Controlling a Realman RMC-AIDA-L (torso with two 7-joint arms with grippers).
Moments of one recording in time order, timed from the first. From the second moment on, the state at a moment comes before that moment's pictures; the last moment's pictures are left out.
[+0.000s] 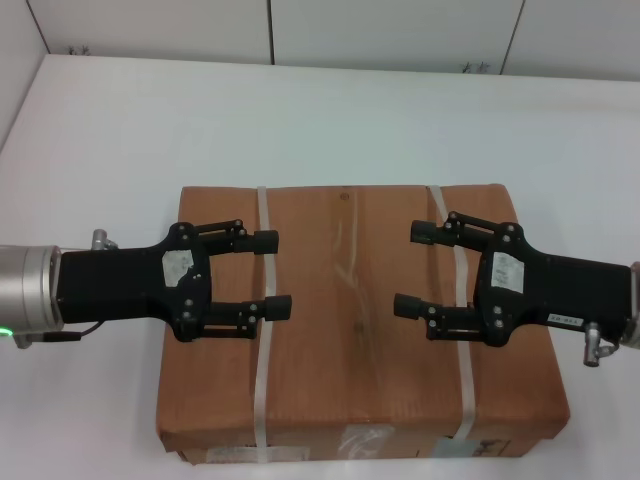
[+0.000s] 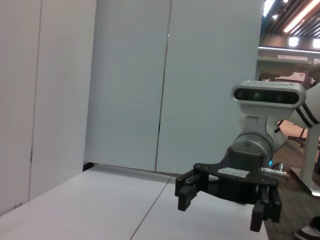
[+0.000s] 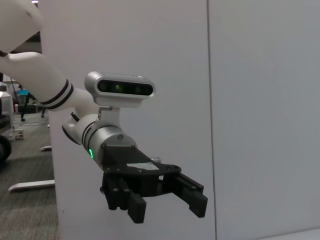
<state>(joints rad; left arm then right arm) -0.67 -1.93 2.86 -0.19 -0.27 1.81 -0.84 0.52 2.06 -0.88 -0.39 -1.72 -1.62 0.91</state>
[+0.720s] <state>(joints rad) -0.67 -1.94 2.86 -0.19 -0.28 1.80 -0.84 0.54 2.06 -0.88 -0.39 -1.73 -1.61 0.91</state>
